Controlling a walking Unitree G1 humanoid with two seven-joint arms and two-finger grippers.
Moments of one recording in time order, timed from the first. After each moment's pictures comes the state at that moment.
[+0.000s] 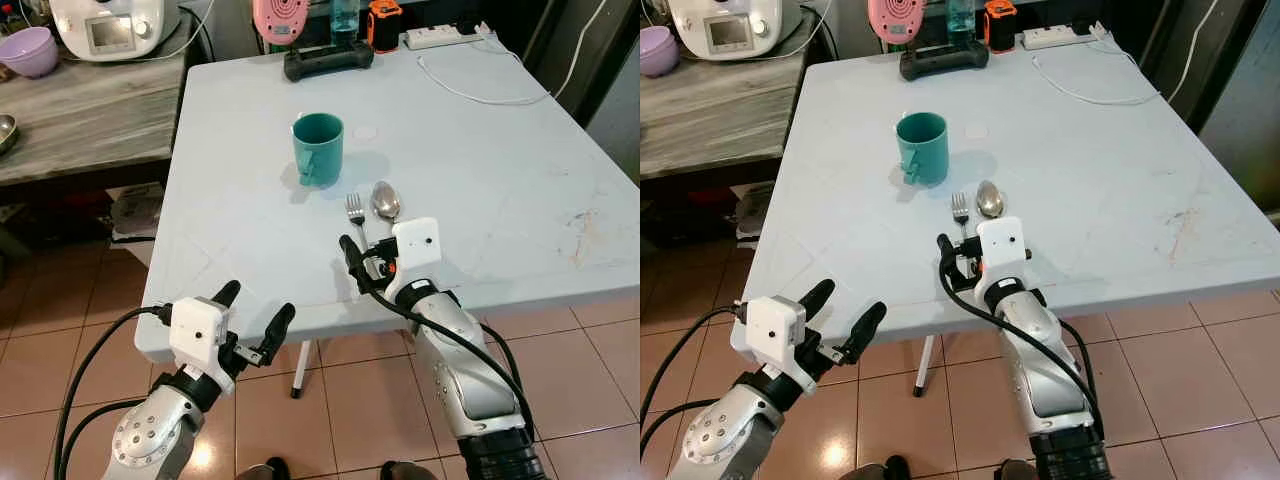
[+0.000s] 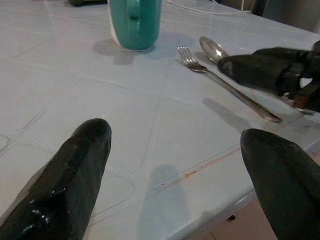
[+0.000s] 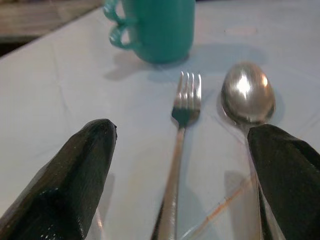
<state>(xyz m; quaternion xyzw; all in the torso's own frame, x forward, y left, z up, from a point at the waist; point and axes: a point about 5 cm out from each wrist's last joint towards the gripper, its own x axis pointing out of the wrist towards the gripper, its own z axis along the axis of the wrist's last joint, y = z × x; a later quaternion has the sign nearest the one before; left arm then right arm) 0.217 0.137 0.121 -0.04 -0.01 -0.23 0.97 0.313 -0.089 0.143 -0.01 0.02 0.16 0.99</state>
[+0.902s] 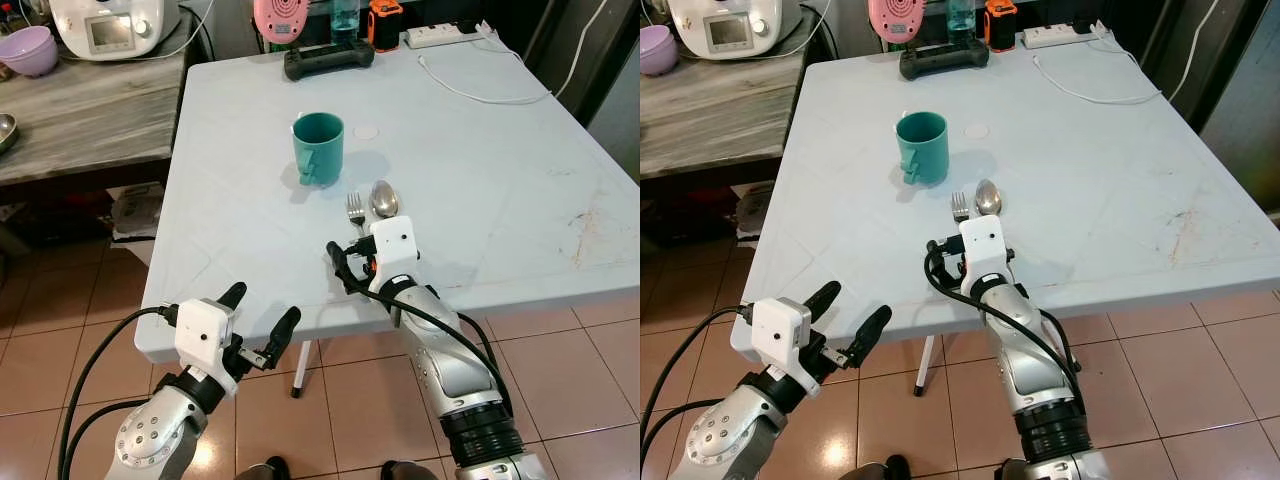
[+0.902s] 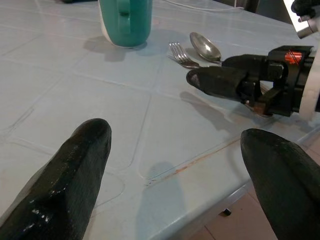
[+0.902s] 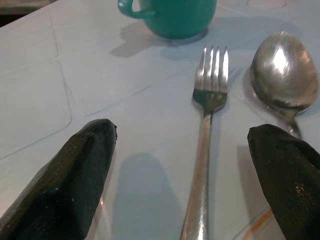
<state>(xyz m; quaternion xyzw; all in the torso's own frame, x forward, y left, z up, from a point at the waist) 0.216 0.135 0.120 -0.03 -0.01 -0.24 0.97 0.326 -0.072 0.136 -0.03 0.05 0.18 0.98</state>
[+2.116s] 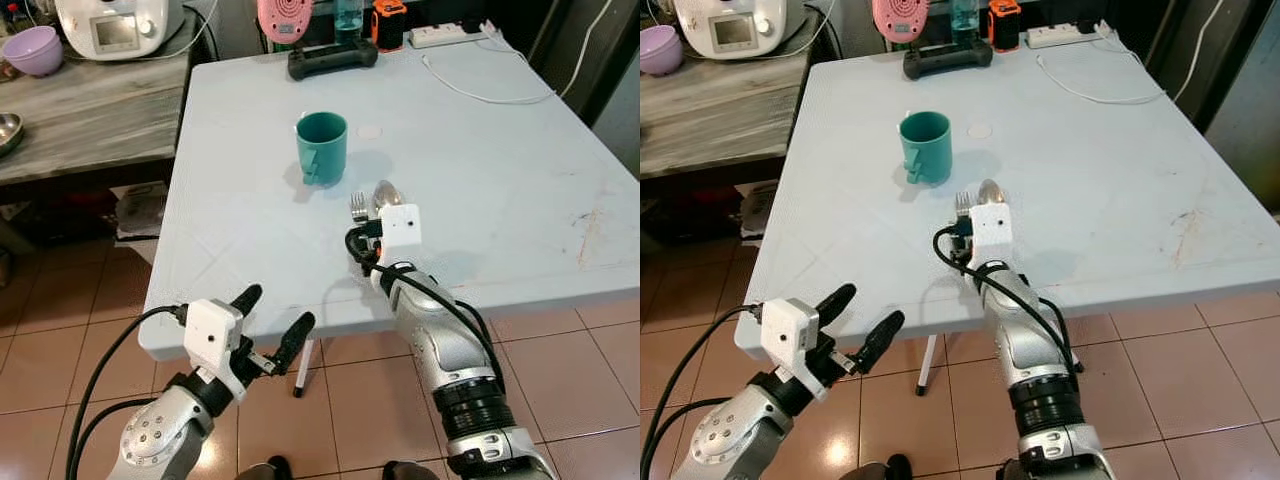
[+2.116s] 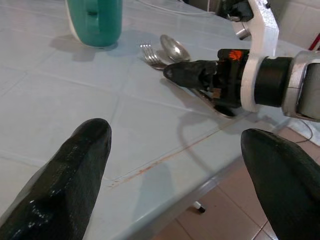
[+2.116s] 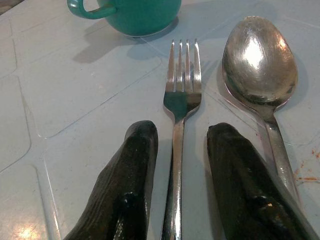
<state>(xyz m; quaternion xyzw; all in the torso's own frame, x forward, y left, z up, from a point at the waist) 0.212 0.124 0.123 -0.06 0.00 -0.30 0.95 0.344 -0.084 0.137 0.01 0.09 0.11 0.99</state>
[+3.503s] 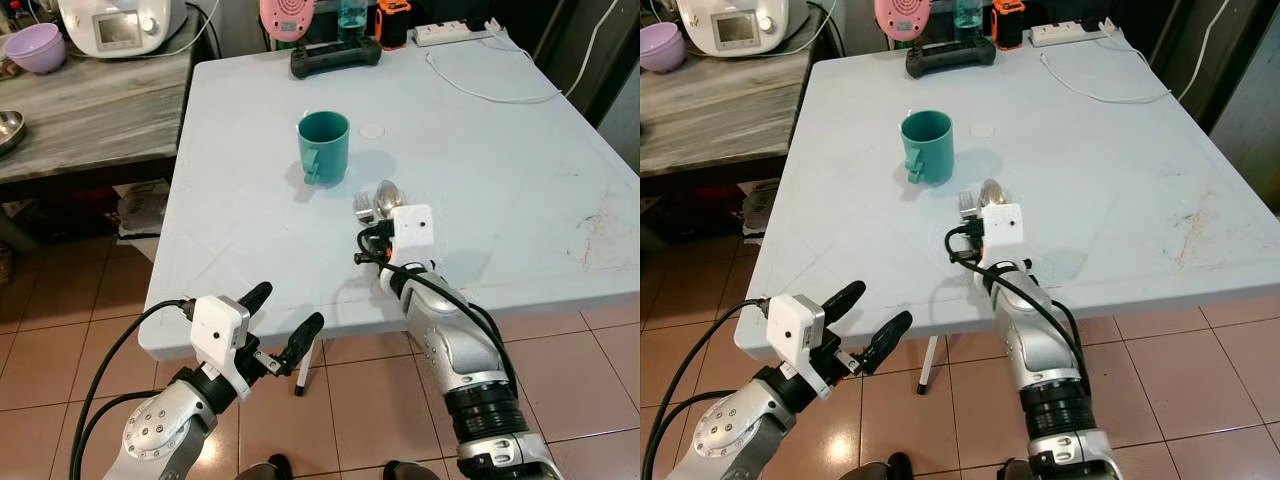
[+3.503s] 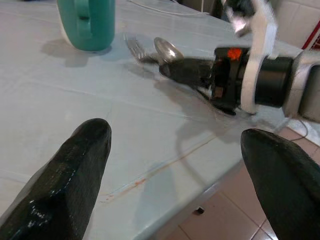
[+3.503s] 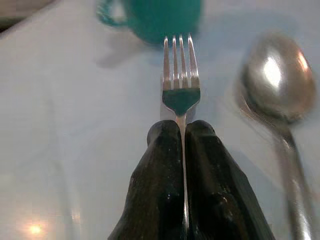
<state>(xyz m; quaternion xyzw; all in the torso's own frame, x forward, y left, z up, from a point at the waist) 0.216 0.121 0.128 -0.05 -0.01 -0.31 0.95 0.337 -0.078 0.148 0.00 0.05 0.17 0.98</state>
